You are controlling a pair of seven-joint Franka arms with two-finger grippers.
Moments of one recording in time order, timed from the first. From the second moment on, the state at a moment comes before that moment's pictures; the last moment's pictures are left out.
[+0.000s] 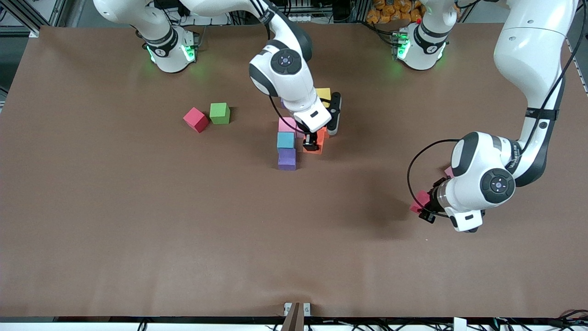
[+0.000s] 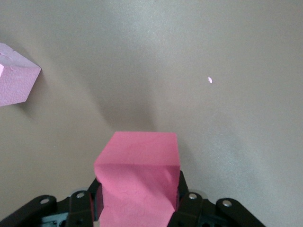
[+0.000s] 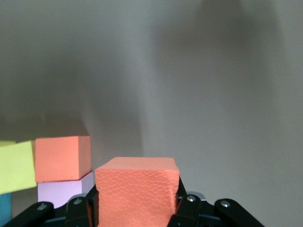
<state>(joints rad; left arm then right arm) 0.10 0.63 -0.34 -1.55 0.18 2.06 -1.35 0.92 0.56 -0.05 -1.59 0.17 2.37 -0.73</state>
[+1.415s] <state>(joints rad) 0.11 0.67 -0.32 -1.56 0.22 2.07 -1.35 0.91 0.71 -0.06 -1.52 0.18 2.36 -0.87</state>
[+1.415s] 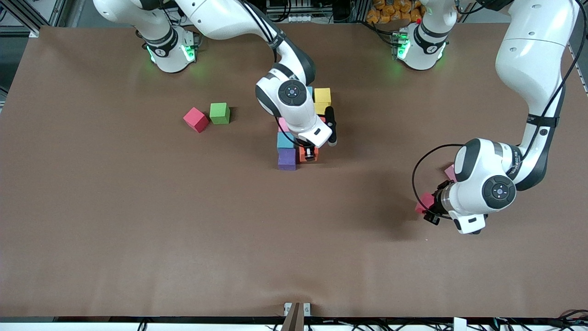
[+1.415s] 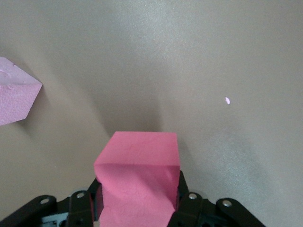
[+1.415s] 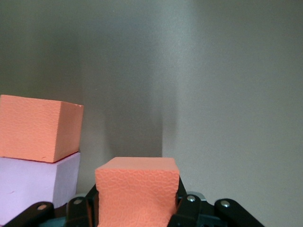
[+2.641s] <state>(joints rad) 0.11 0.69 -0.32 -1.56 0.23 2.08 -1.34 0.89 0.76 -0.06 -1.51 0.18 2.40 -0.87</state>
